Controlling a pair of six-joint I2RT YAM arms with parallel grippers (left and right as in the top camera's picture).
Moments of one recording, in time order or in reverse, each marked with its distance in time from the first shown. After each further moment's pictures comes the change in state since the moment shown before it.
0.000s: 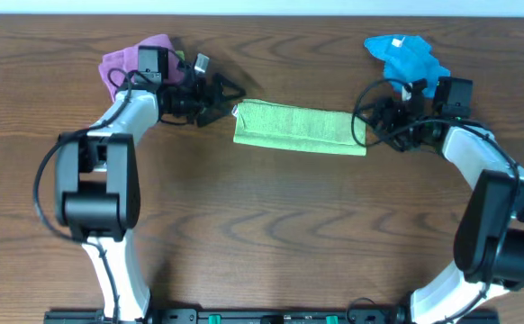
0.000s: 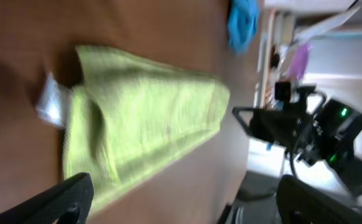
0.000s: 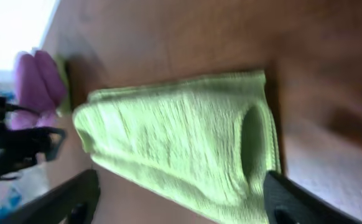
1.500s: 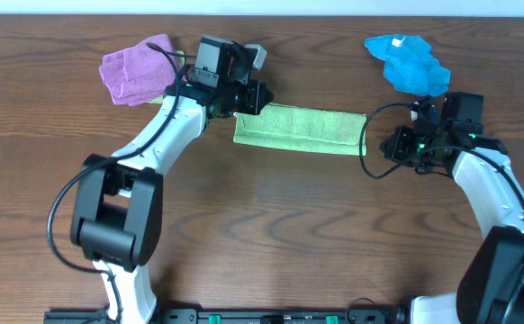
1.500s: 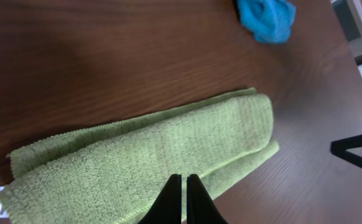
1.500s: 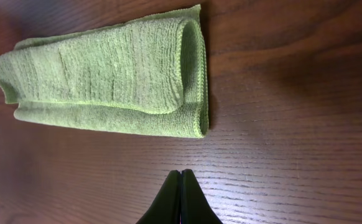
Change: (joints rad) left arm -0.268 -0.103 0.010 0.139 -0.471 0.188; right arm -0.001 -0.241 -0.111 -0.188 0.255 -0.224
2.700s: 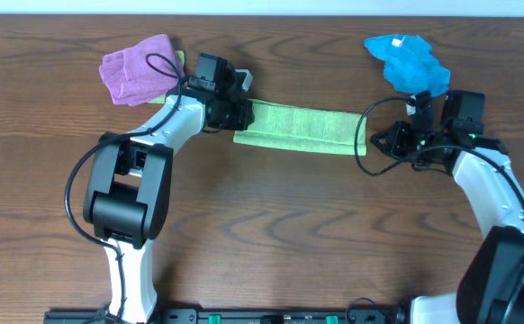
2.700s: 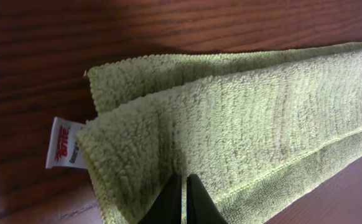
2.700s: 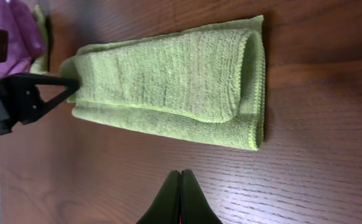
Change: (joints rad) left arm 0.044 0.135 0.000 -0.111 -0.107 0.082; right arm 0.000 0.000 0.000 0.052 -0.173 0.043
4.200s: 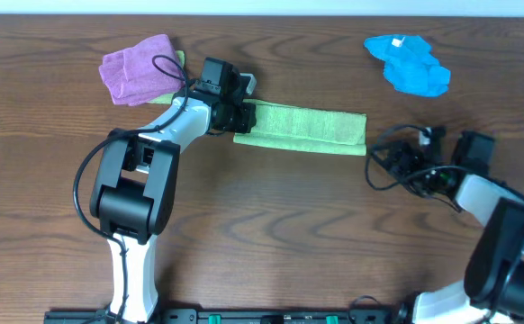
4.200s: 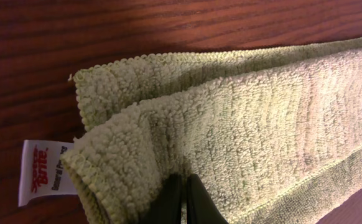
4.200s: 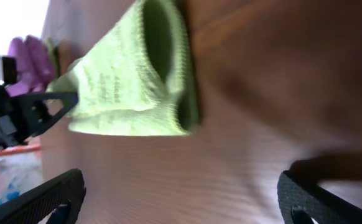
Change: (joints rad) left arm -0.018 0.041 0.000 0.036 -0.029 0.008; right arm -0.161 0.115 -0.270 0.380 -0.191 0.074
